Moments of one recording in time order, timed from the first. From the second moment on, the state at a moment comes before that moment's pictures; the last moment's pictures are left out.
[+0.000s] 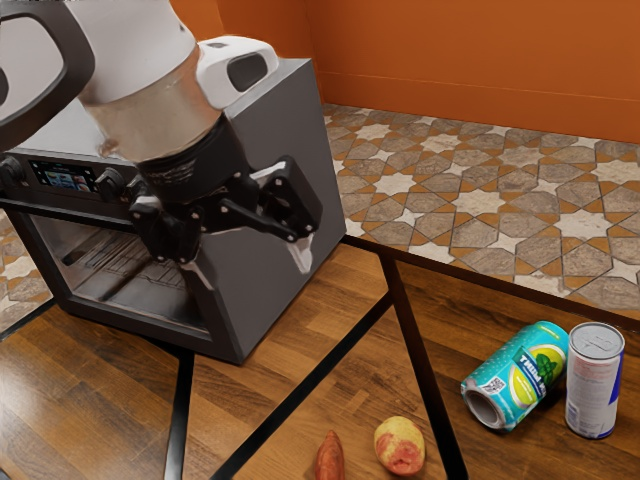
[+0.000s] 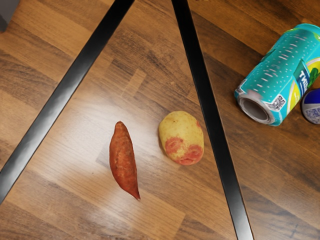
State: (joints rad) arm -0.28 -0.31 -0.02 -1.64 -0.01 1.51 -0.86
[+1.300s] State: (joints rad) arm 0.39 -0.60 -0.06 -2.13 0.15 2.12 -1.80
